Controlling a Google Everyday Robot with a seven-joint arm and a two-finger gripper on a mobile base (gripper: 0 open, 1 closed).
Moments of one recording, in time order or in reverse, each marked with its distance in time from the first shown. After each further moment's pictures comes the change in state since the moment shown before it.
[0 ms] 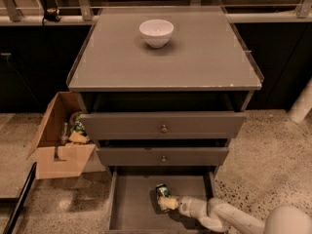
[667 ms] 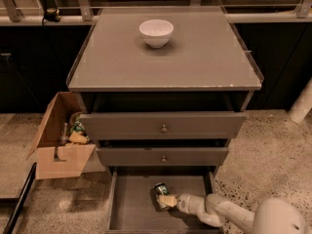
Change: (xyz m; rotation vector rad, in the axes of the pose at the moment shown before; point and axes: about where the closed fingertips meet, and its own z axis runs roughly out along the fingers) arm -0.002 -0.012 0.019 -0.002 0.041 0.017
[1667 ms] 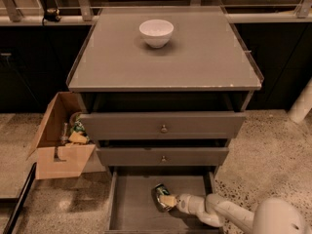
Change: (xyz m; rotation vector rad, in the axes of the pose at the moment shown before) arm 0.000 0.000 0.000 0.000 0.000 0.000
